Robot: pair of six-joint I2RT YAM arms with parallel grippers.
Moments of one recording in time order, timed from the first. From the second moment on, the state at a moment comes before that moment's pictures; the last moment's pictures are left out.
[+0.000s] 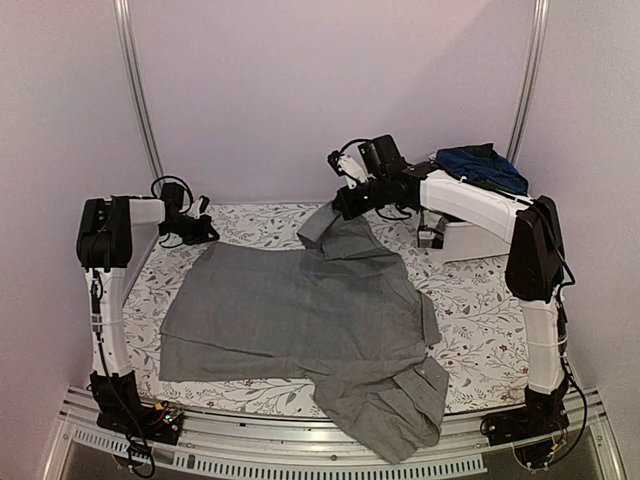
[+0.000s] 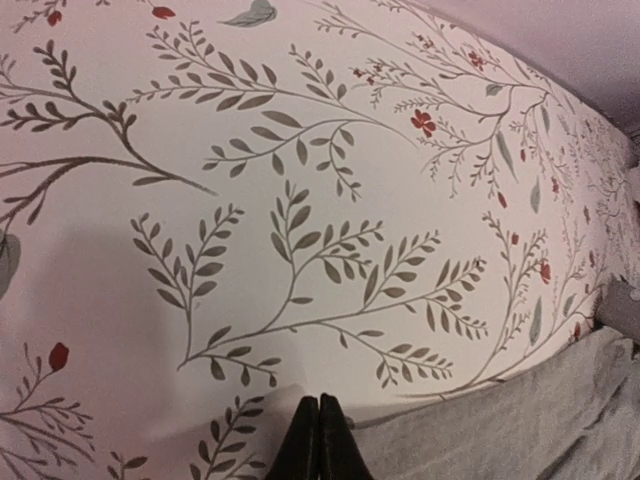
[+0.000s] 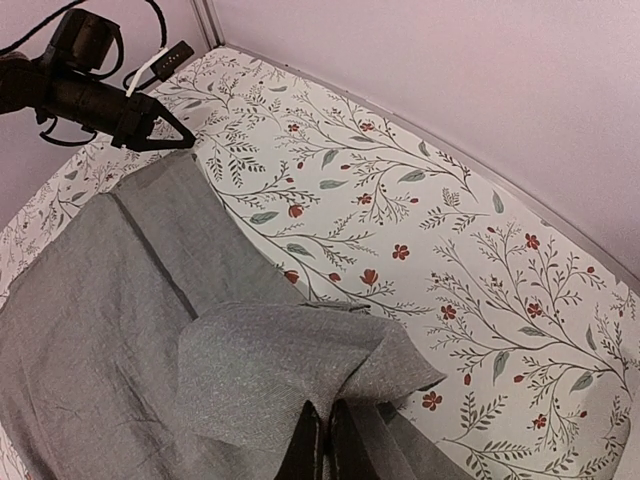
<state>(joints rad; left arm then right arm) 0.05 2.38 1.76 -0.36 0.49 -0.07 0.66 2.16 2.00 -0.46 -0.13 0.02</state>
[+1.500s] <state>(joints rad) 0.07 1.77 1.10 -0.21 0.34 -0.20 0.75 1.75 1.58 -0.47 -0.24 0.10</state>
